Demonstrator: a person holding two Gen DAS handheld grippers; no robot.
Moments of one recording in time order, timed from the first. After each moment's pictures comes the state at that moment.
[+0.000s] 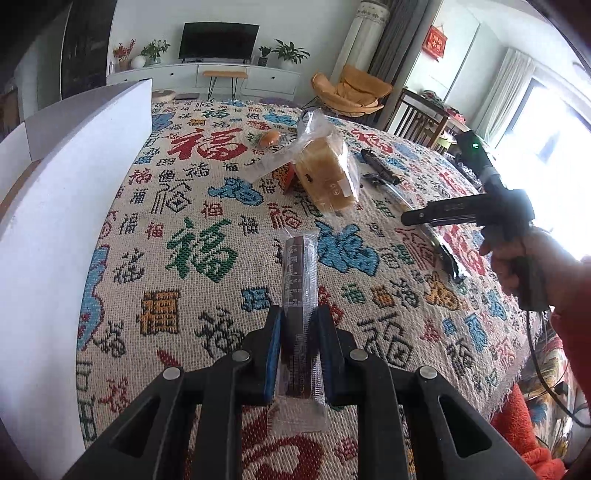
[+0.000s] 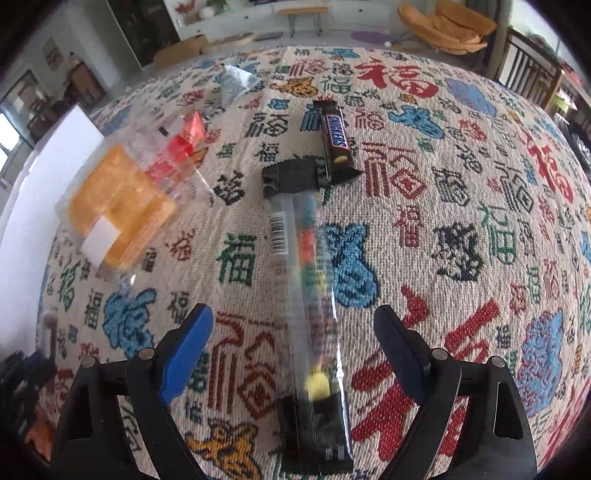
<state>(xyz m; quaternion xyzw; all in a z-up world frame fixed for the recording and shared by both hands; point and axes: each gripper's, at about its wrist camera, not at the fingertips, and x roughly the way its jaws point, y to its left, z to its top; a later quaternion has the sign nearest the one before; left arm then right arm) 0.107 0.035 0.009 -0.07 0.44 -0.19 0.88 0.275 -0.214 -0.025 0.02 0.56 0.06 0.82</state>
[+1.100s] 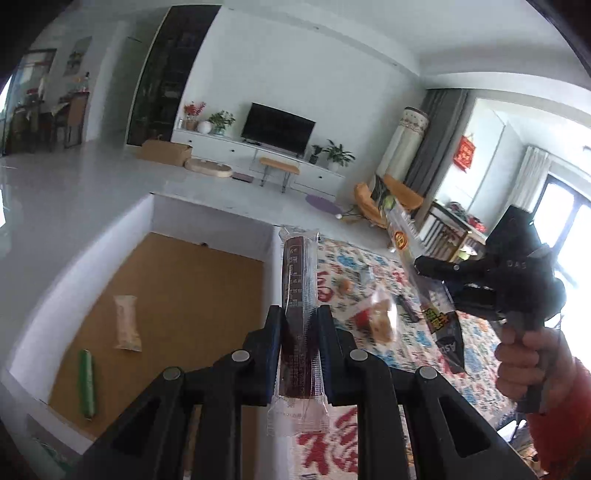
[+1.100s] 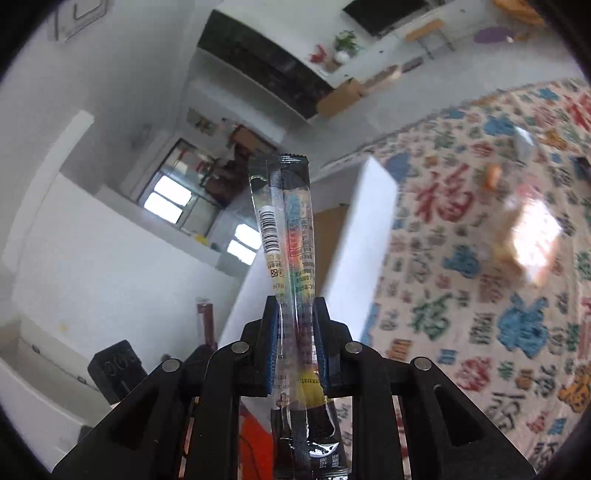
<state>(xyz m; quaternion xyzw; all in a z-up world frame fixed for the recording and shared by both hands) 0.046 0.240 0.161 -0.16 0.28 -0.08 0.94 0.197 -0.009 0.144 0.27 0.42 0.38 0.78</state>
